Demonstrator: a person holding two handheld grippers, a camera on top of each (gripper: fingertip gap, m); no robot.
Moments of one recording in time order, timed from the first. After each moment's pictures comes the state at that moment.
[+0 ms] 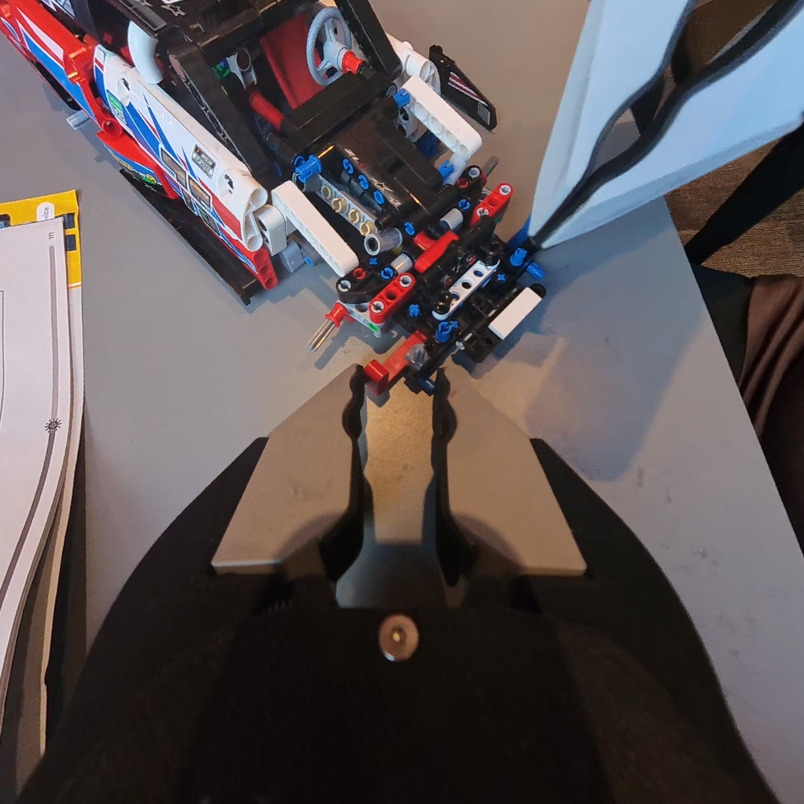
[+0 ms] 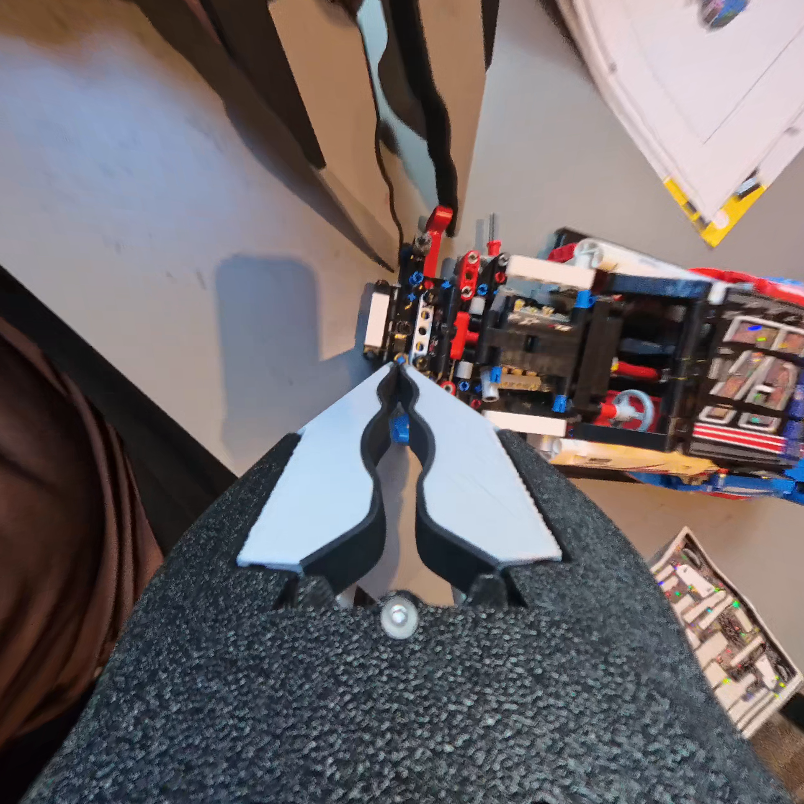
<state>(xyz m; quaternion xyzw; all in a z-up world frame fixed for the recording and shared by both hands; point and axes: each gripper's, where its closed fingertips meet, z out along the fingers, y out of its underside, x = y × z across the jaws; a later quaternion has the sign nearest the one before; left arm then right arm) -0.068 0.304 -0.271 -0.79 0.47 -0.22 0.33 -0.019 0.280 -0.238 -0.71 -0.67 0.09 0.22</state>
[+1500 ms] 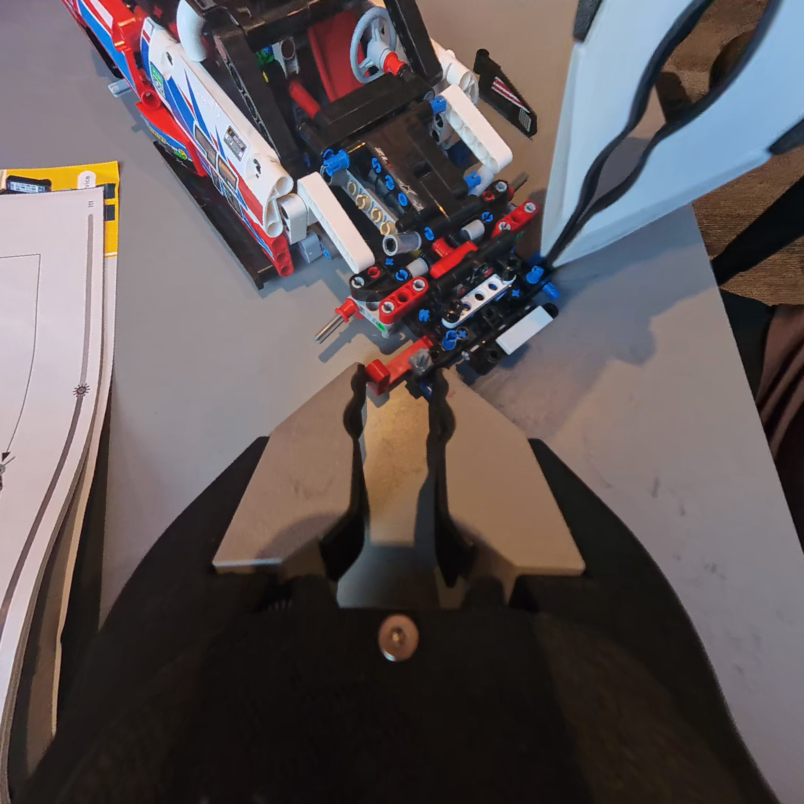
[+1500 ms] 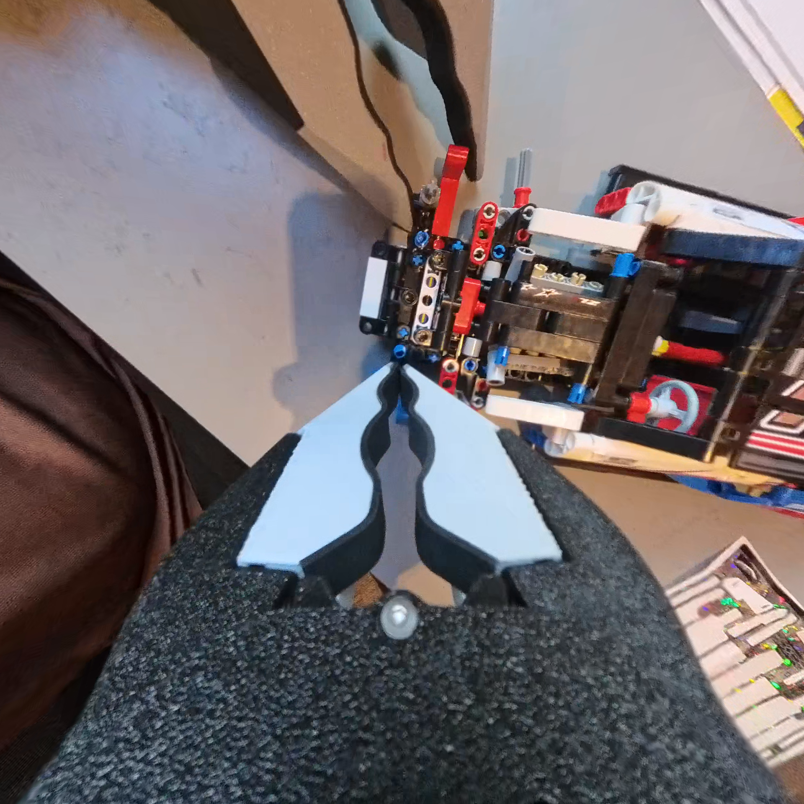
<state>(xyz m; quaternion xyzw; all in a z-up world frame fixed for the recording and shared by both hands) -0.077 0.313 -0.271 -0.81 0.43 -0.22 0.33 -0.015 0.284 -0.251 -0.74 -0.65 0.11 0.11</state>
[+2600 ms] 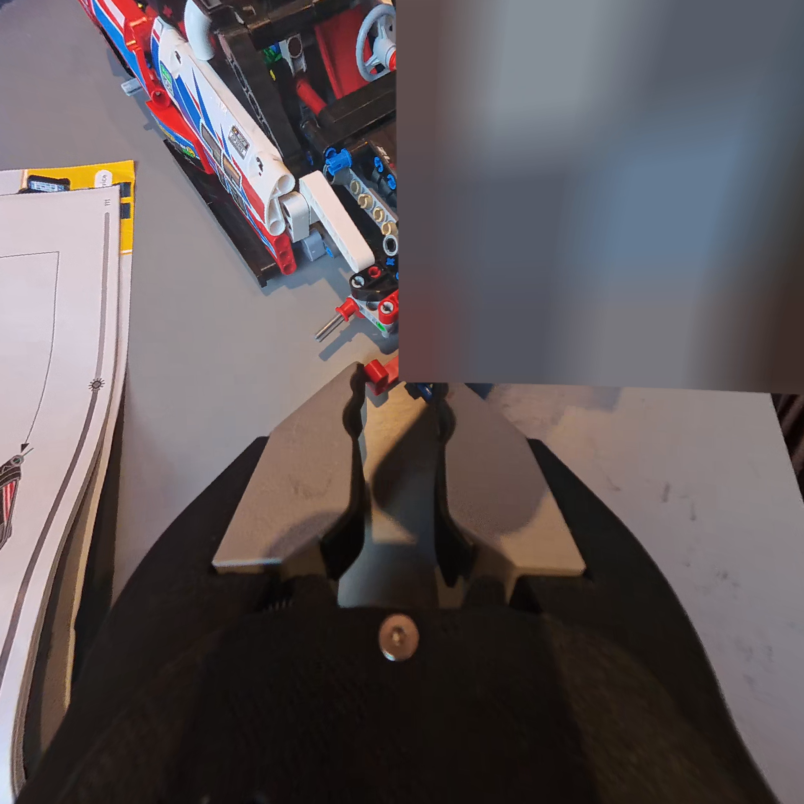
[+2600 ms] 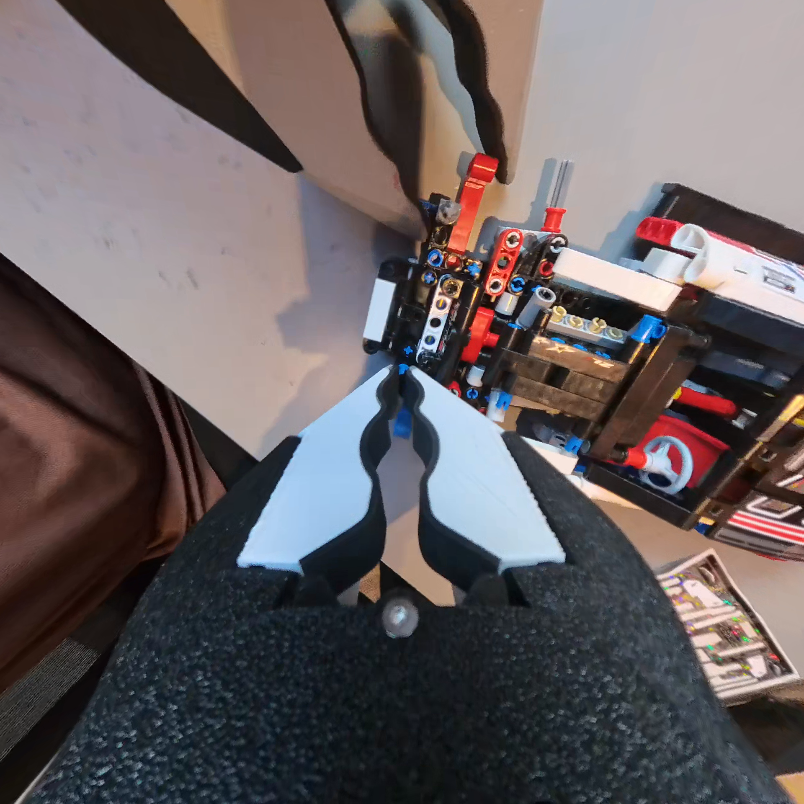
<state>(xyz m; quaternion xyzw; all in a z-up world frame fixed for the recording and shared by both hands) -0.080 0.316 -0.272 -0.81 0.43 -0.20 0.34 -0.025 0.285 -0.257 -0.73 -0.68 0.05 0.02</state>
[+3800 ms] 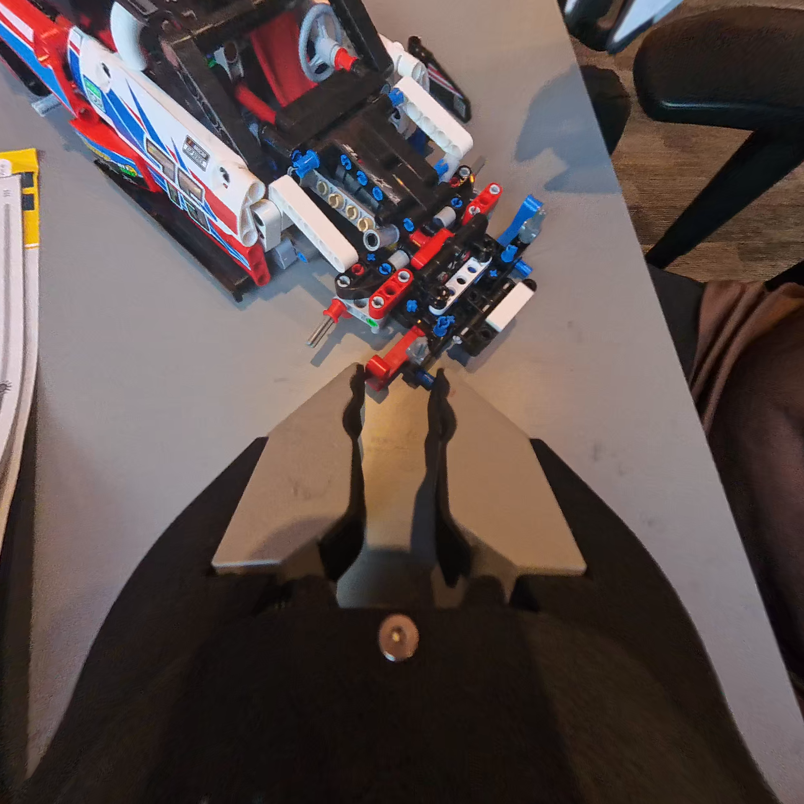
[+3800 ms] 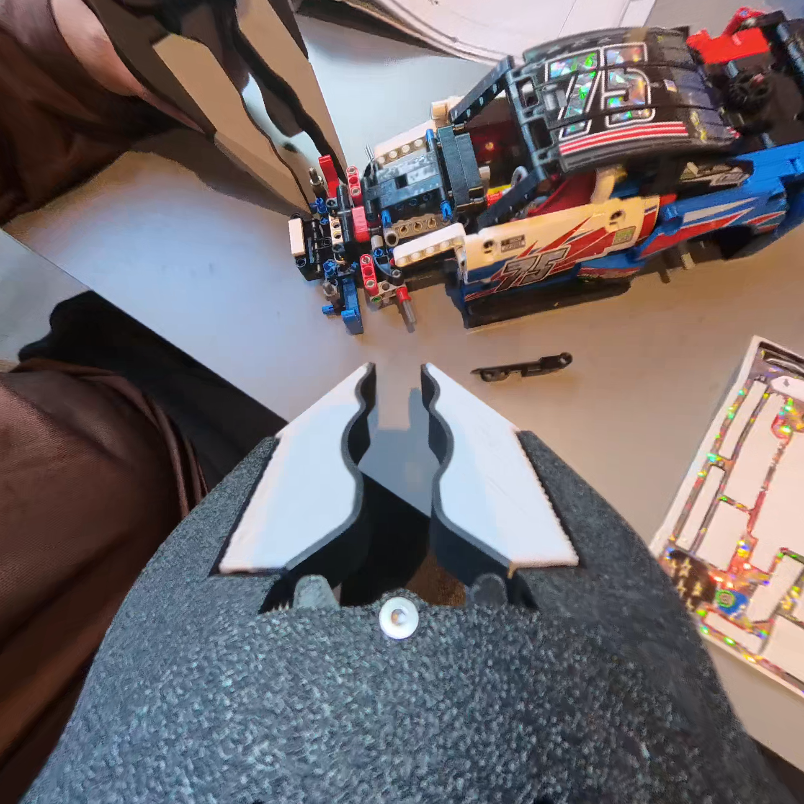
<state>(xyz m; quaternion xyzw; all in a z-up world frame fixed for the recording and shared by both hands) -0.072 0.287 -0.270 -0.80 0.45 -0.25 0.32 0.072 0.286 -0.219 -0.78 -0.50 0.26 0.29</state>
